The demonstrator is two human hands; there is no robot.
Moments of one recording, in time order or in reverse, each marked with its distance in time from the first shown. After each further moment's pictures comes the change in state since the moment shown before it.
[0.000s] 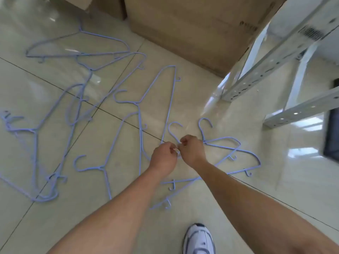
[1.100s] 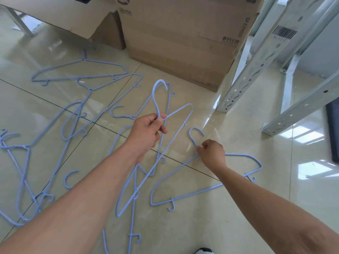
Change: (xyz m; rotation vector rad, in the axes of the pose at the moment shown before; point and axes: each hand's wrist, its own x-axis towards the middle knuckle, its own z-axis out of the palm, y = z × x) left_hand 0.000 0.042 -0.070 -0.615 0.024 0.279; right_hand 0.040 0.078 -0.020 -0.004 0.221 0.046
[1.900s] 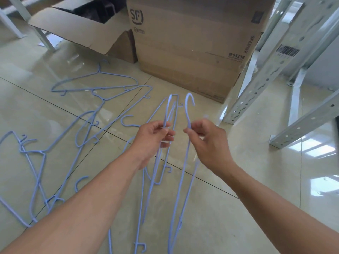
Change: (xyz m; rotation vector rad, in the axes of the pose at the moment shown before) left_hand -0.007 0.014 -0.009 -0.008 0.014 0.010; right_hand -0.076 -0.118 -0.085 0.456 0.099 -0.517
